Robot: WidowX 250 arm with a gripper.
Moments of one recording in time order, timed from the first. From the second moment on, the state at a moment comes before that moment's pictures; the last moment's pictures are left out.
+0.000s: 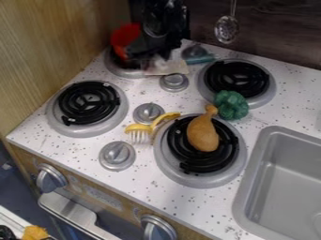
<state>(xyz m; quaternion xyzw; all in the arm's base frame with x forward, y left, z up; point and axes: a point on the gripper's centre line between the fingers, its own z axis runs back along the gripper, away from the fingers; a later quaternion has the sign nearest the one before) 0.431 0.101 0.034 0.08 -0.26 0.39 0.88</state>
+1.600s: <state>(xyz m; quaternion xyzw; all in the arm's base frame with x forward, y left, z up) 0.404 0.021 0.070 0.08 -0.16 0.17 0.97</state>
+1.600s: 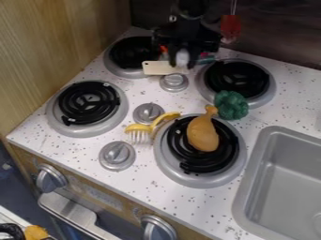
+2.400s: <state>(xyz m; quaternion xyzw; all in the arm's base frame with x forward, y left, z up) 0.386 -0.046 0.056 0.05 -0.13 0.05 0.99</state>
